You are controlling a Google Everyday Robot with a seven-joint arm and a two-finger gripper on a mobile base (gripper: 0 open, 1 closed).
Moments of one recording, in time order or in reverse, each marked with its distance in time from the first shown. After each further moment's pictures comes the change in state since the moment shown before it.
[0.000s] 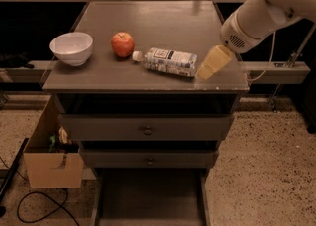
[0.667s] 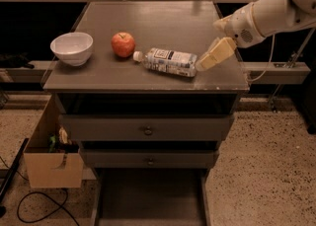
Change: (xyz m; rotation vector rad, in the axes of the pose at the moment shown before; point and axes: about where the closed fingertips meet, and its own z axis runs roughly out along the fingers) arm -0.025 -0.020 0.011 -0.186 -0.328 -0.062
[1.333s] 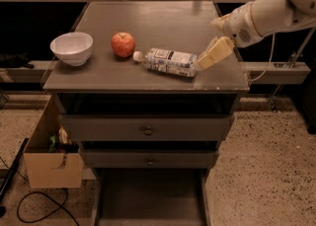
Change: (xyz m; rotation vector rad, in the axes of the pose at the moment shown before) arm -0.009 0.002 0.003 -0.007 -0.029 -0.020
